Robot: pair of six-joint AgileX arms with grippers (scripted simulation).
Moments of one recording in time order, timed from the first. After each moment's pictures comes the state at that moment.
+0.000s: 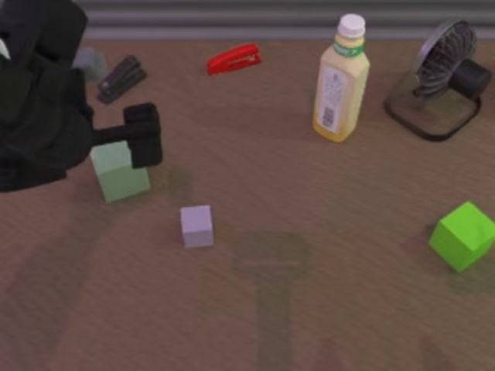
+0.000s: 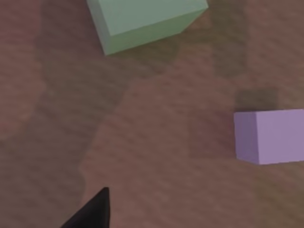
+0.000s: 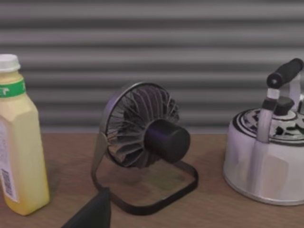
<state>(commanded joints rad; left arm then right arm) -0.34 1.48 1.11 -0.75 0.00 -0.43 0.00 0.00 0.00 0.00 0.00 0.00</state>
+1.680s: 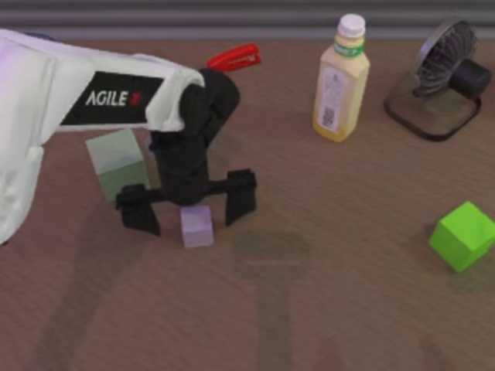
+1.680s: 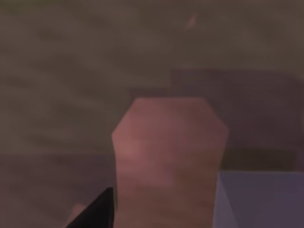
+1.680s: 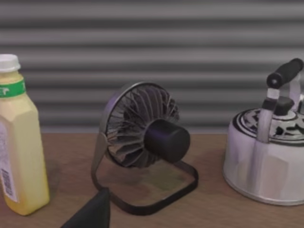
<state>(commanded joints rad) -0.51 2.29 1.51 -0.79 0.00 -0.64 0.00 0.00 0.00 0.00 0.00 0.00</state>
